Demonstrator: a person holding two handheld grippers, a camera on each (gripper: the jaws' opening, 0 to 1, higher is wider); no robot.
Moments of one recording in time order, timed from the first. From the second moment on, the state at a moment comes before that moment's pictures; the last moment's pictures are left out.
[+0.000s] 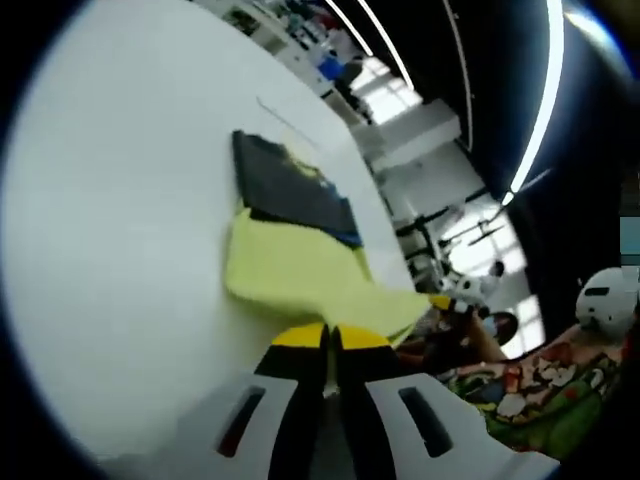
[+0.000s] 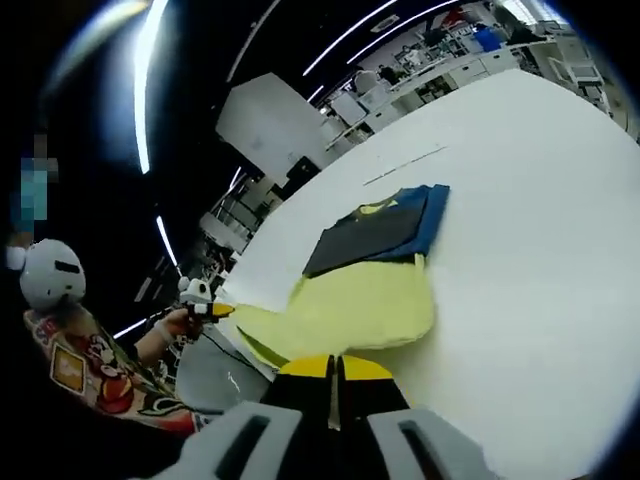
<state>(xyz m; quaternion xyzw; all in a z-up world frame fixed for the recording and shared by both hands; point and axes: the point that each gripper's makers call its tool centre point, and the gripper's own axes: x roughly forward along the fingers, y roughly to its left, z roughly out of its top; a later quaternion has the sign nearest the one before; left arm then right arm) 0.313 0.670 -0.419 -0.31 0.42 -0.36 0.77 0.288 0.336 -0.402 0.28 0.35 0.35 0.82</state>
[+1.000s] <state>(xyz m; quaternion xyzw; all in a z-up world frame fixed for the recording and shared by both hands) 0.505 0.657 -0.408 -0.36 0.33 -0.34 0.81 0.486 0.317 -0.387 0.33 0.25 0.29 0.86</state>
